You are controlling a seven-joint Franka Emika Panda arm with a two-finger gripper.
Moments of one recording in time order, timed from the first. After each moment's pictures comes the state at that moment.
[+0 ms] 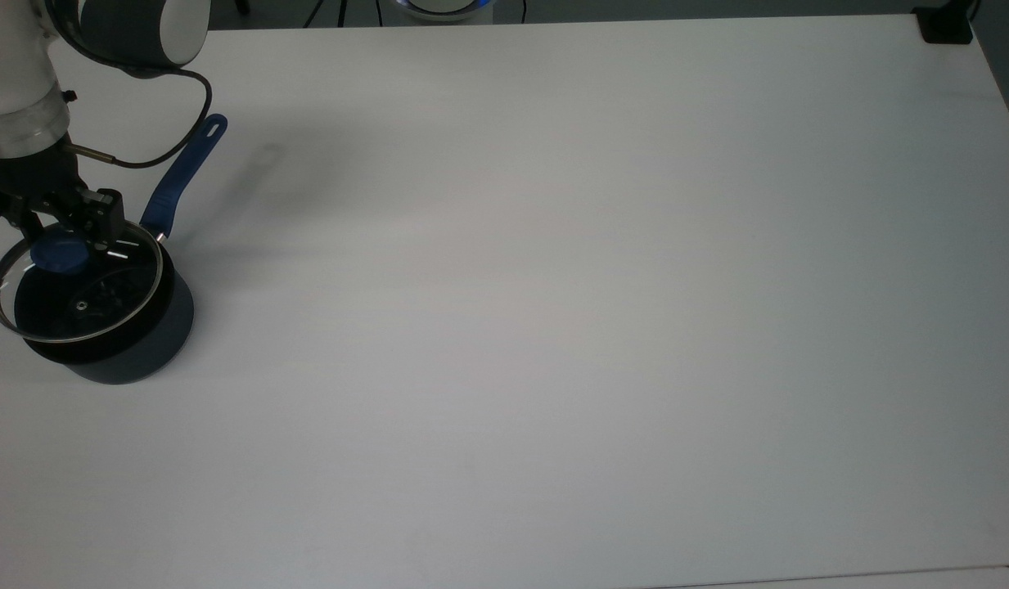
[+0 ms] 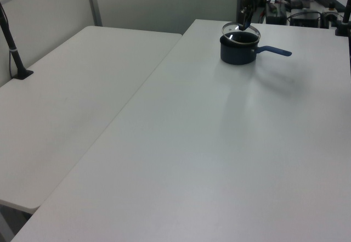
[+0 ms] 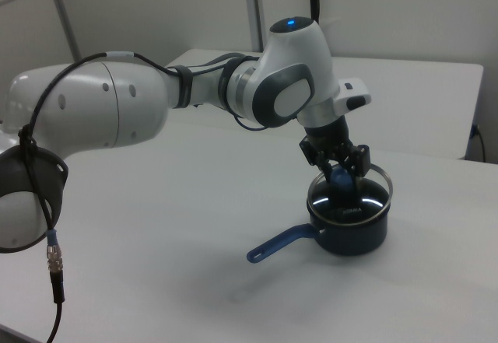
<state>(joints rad) -0.38 0.54 -0.05 -1.33 -0.08 2.12 -0.23</state>
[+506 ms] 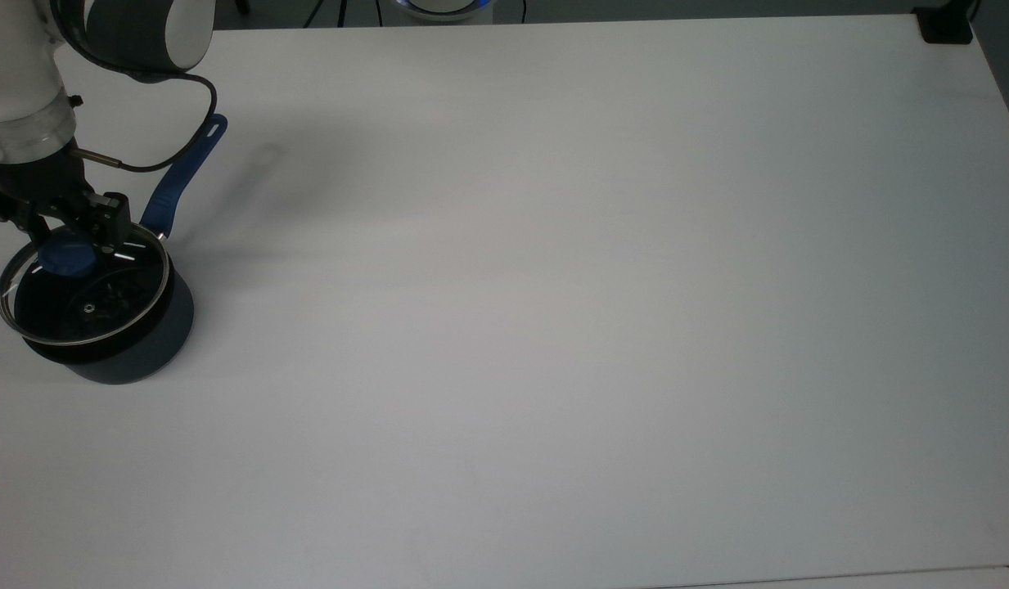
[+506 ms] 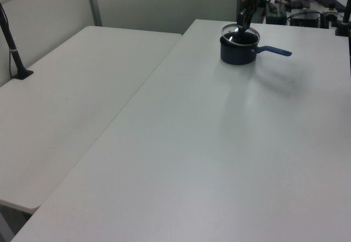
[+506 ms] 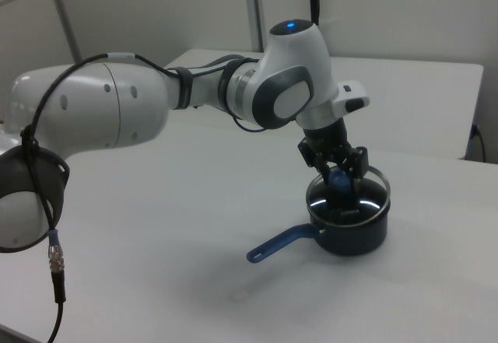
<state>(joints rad) -0.38 0.54 -0.05 -1.34 -0.08 2.12 -0.23</state>
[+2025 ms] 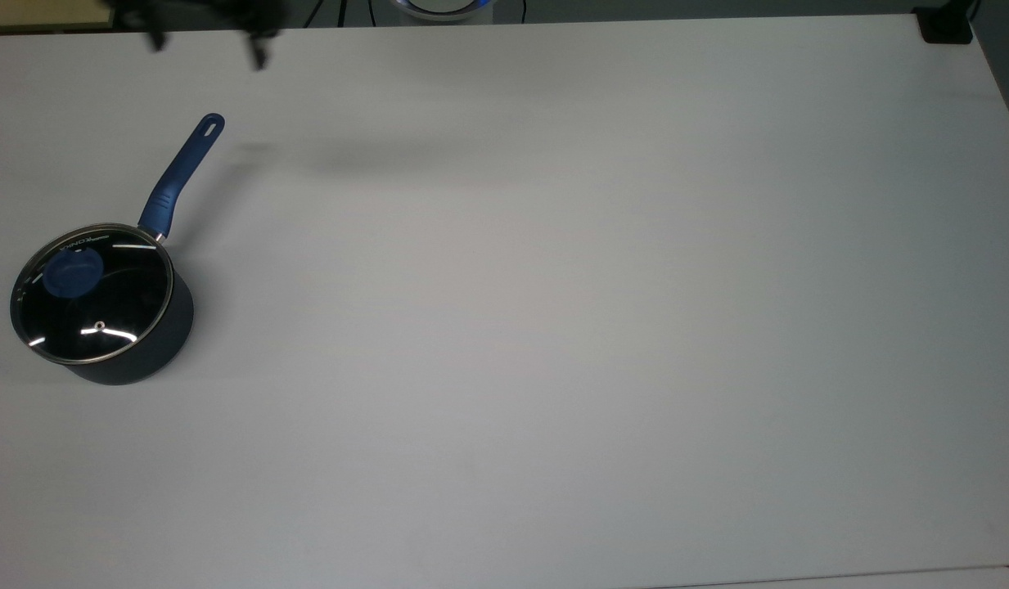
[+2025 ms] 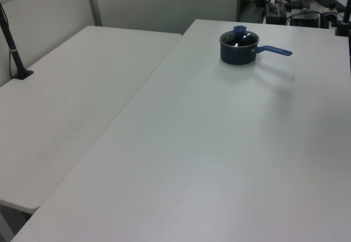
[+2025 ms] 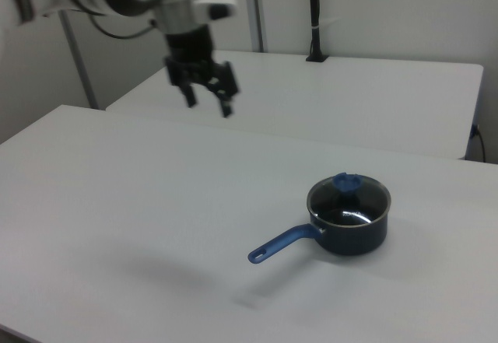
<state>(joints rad) -0.17 0.07 -0.02 -1.51 -0.04 1.69 -0.03</state>
